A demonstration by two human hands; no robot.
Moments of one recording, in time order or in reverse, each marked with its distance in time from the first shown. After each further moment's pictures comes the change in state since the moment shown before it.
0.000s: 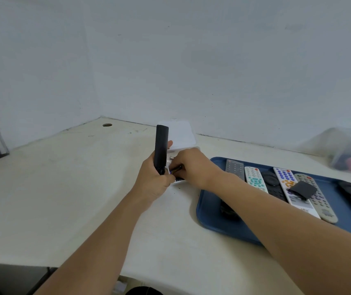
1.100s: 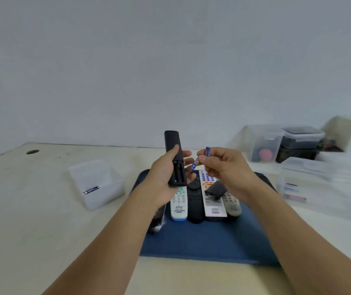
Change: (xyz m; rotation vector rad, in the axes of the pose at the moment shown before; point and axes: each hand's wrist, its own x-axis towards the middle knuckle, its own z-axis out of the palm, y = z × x) left_hand 0.022 0.084 0.199 -0.640 -0.267 -0.536; right_hand -0.162 0.132 -0.105 1.019 0.592 0.399
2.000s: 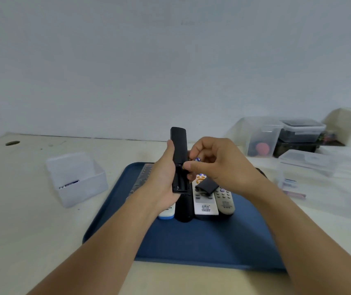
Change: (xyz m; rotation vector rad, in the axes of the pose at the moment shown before) left_hand 0.023 -0.040 0.011 -0.079 -0.062 -0.052; right_hand -0.013 -0.012 -0.012 -0.385 -0.180 -0.183
